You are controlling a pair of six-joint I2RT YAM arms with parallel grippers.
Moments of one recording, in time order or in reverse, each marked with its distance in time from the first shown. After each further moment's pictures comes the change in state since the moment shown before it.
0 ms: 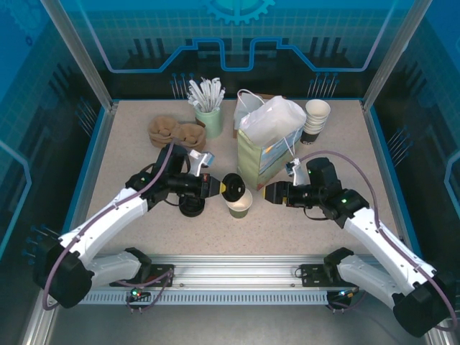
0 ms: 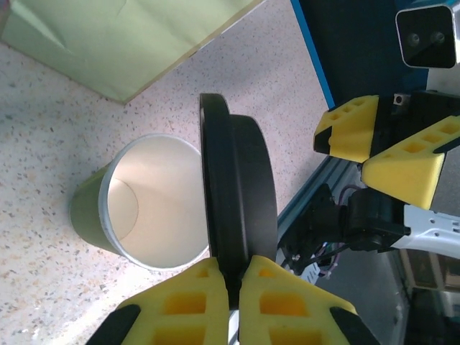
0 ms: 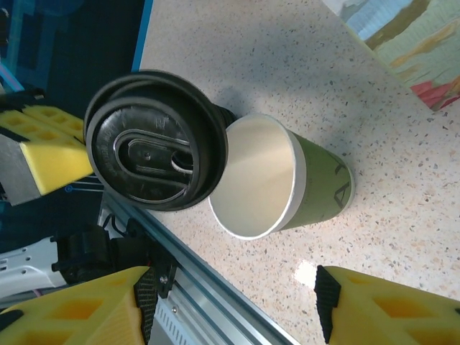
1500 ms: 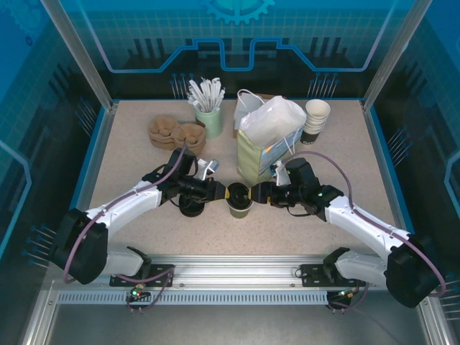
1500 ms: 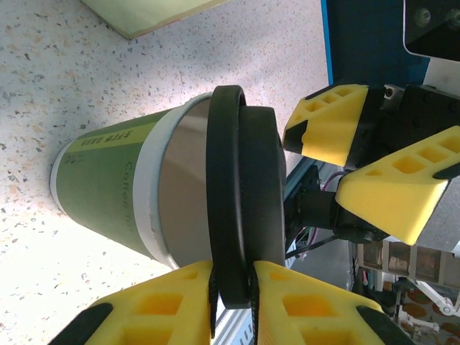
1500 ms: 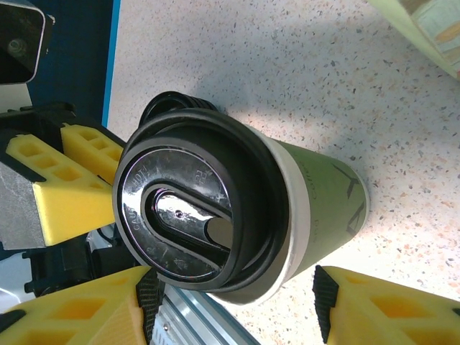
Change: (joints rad) left arm 0.034 0.191 -0.076 0.145 0.148 -0.078; right arm 0.101 0.228 -0.047 0.241 0.040 0.089
